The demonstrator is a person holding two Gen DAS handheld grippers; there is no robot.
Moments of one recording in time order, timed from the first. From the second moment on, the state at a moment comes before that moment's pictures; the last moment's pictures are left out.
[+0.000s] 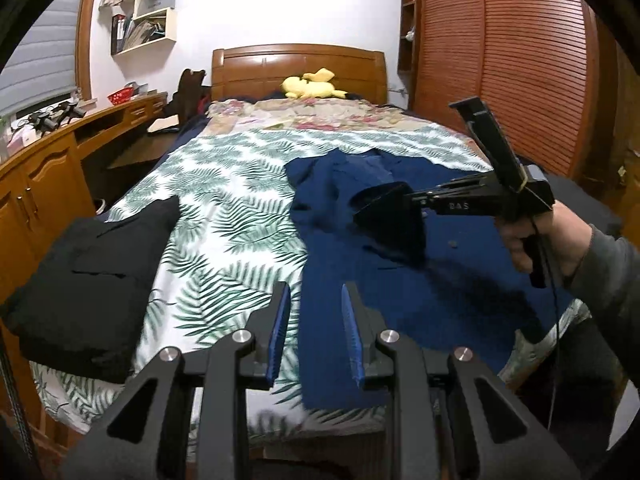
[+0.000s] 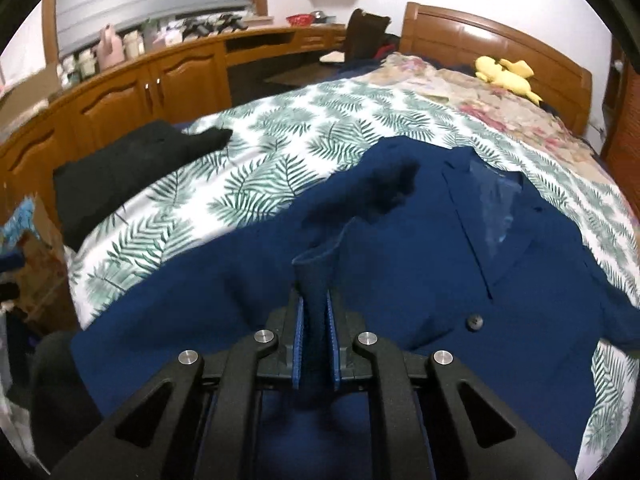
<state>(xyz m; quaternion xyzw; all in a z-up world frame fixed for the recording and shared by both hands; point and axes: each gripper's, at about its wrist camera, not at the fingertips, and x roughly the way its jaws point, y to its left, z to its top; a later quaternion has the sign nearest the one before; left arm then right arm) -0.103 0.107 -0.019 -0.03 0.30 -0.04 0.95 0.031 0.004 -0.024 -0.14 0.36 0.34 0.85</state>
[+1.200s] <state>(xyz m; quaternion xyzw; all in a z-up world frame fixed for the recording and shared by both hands) 0.021 0.025 -0.041 -0.03 0.28 -0.07 0.96 -0.037 -0.166 -0.047 -0.01 0.29 0.25 0.92</state>
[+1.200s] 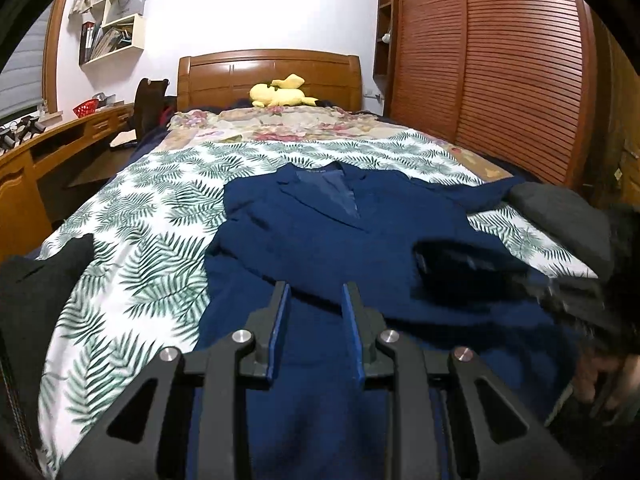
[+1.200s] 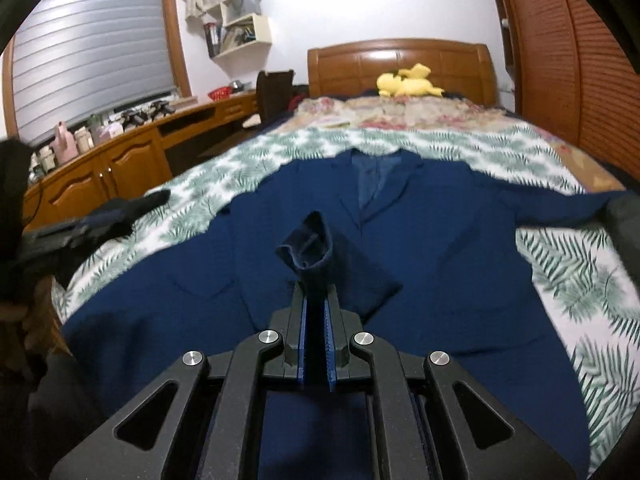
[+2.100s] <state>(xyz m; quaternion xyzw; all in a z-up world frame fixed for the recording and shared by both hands) 0.035 -0.007 -0.090 0.00 0.29 -0.12 0.95 -0.062 -0.191 -0.075 -0.07 0.32 0.13 0.94</state>
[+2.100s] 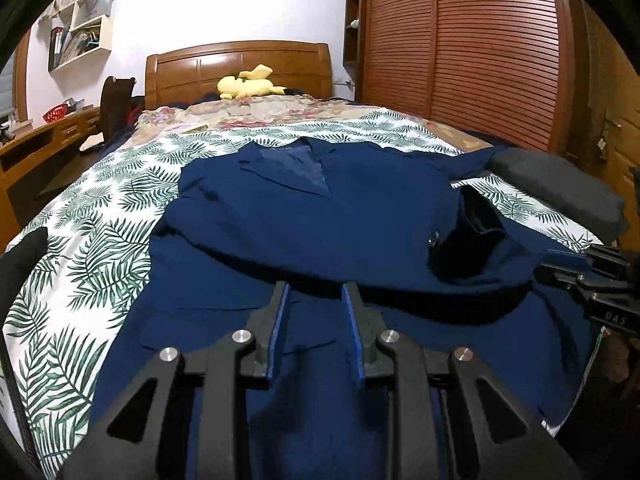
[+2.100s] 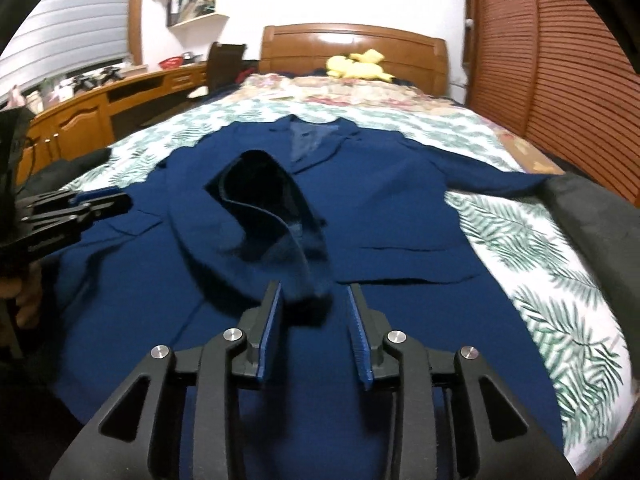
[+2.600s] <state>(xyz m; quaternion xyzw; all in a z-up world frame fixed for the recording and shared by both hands) 0.025 0.003 -0.086 -0.01 0.28 -0.12 0.95 -0.056 -0.168 -0.038 -0.09 0.29 0.17 0.94</state>
